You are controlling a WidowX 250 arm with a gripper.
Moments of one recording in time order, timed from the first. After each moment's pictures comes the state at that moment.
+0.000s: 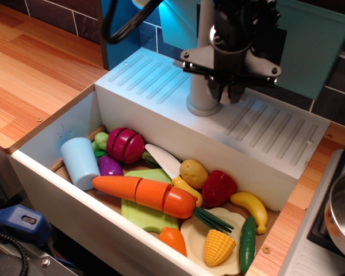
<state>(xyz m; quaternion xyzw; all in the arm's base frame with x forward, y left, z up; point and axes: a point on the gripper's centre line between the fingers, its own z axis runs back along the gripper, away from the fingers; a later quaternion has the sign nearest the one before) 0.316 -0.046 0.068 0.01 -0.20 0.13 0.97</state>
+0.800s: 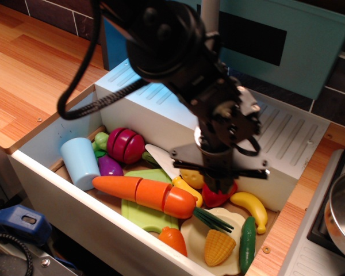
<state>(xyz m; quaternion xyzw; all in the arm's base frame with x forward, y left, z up) 0.256 -0.062 0.007 -0.03 -0.16 0.19 0.97</state>
